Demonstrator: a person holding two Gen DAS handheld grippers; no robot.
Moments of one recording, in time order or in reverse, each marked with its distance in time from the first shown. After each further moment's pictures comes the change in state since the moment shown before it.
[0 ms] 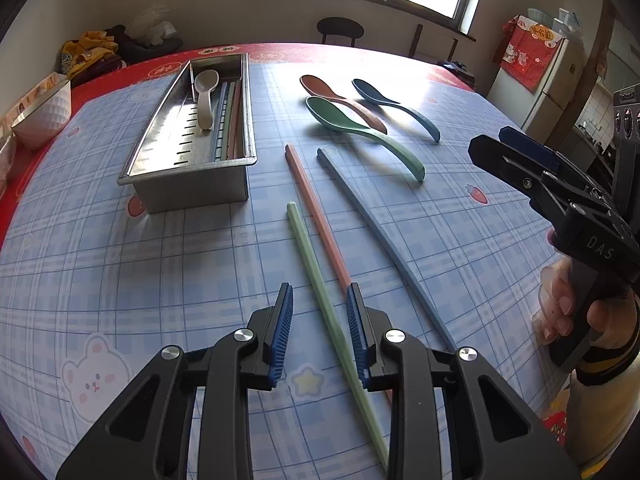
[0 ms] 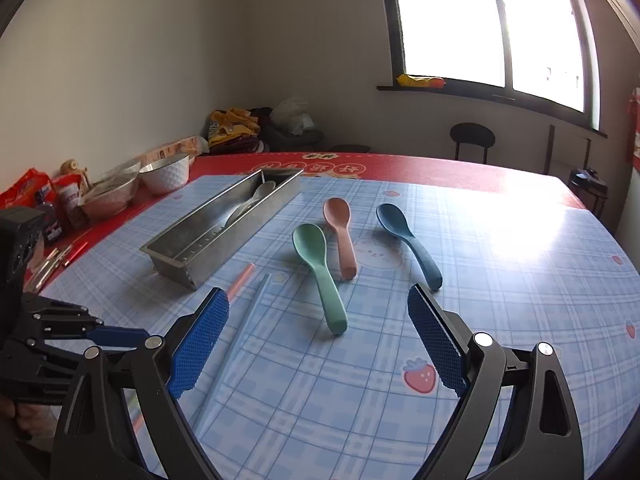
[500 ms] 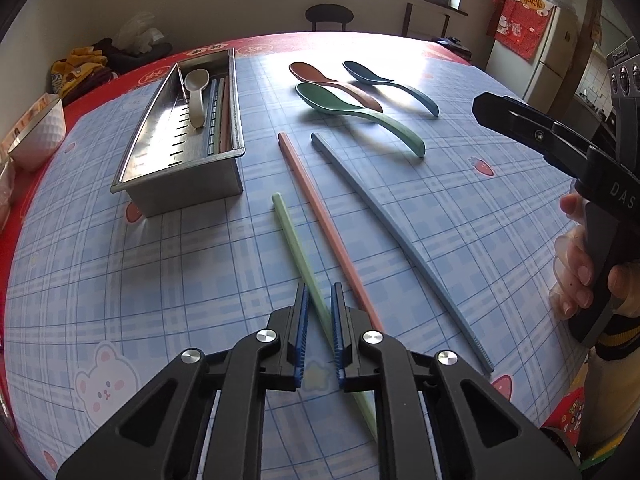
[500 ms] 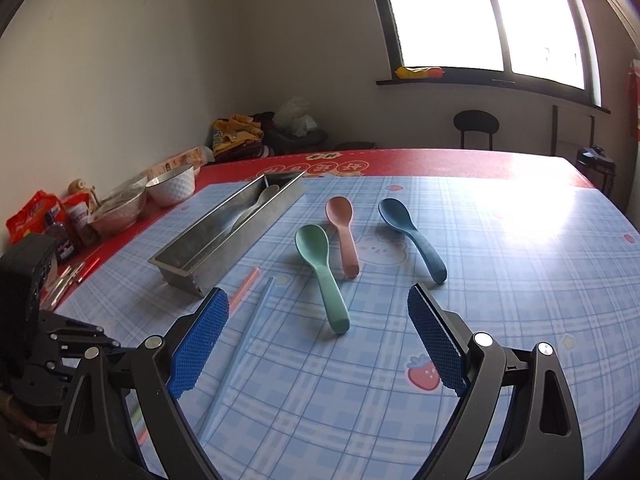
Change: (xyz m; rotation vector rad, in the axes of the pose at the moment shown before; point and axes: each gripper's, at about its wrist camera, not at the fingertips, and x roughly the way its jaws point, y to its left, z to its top) left arm 0.008 -0.005 0.000 0.097 0.042 0.047; right arm 0.000 -0.012 -0.001 0.067 -0.003 0.049
